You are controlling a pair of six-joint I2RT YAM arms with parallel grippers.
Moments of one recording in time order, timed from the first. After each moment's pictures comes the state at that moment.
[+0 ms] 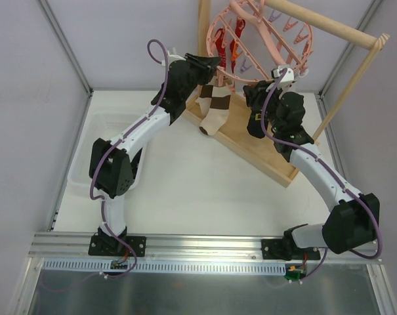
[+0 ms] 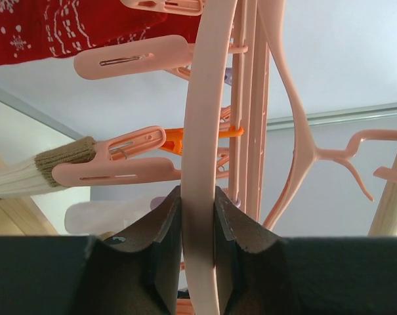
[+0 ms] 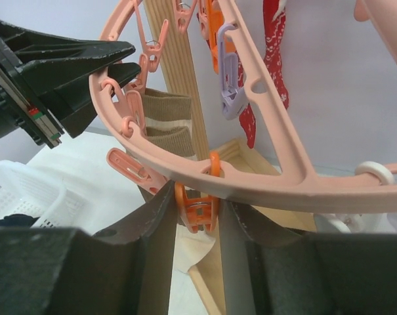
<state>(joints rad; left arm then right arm) -0.55 1.95 1.80 0.20 -0.09 -1.41 0.37 1.36 1.13 0.31 -0.03 0.17</state>
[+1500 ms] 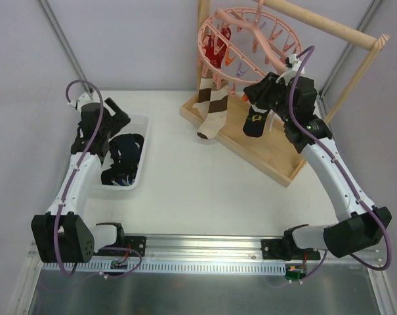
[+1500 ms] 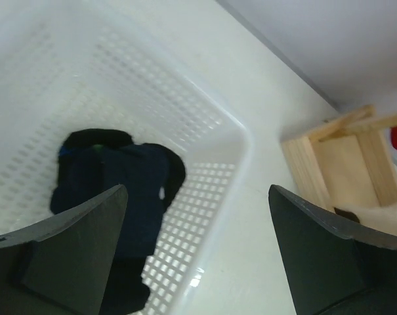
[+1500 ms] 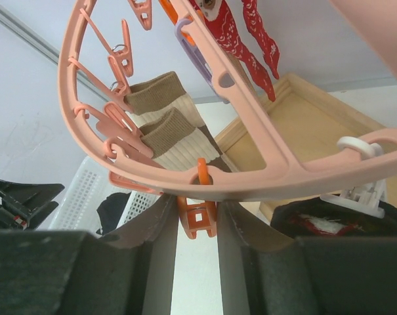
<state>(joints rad) -0.02 1.20 1.00 -0.24 -0.14 -0.61 0.35 1.33 1.39 -0.21 -0.09 0.53</state>
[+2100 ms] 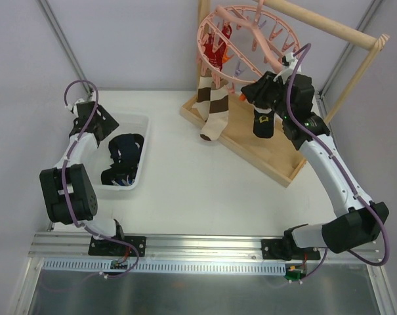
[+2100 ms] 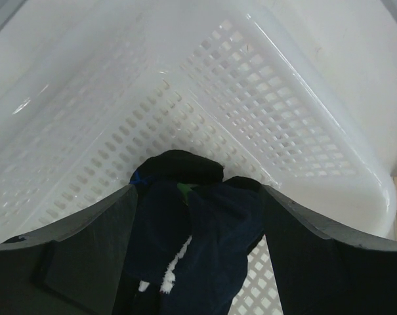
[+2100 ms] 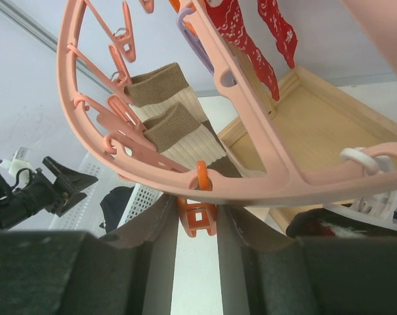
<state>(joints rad) 0.20 1.53 1.07 -0.25 -0.10 -0.55 0.34 1.35 1.41 -0.21 -0.13 0.53</state>
